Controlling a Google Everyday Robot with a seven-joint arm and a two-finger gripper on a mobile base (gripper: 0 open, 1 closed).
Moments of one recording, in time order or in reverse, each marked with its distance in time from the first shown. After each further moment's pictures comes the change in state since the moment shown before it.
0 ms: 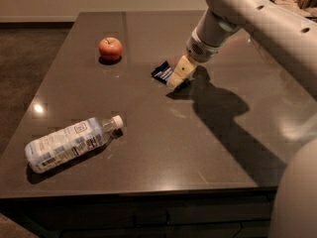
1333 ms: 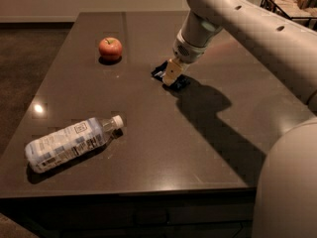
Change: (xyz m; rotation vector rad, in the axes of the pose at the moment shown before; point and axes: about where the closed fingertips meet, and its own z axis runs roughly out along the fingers) arm -0.021 0.021 0.021 -0.033 0.042 -0.037
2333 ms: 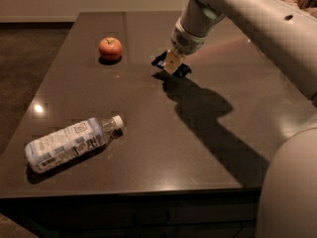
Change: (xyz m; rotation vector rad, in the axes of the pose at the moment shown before) arm -0.017 0.009 -0.032 -0.001 -0.035 -0.023
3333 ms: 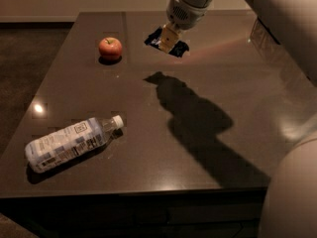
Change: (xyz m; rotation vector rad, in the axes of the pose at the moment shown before) arm -0.039 0.012 -0.067 0.059 -0.046 -0.111
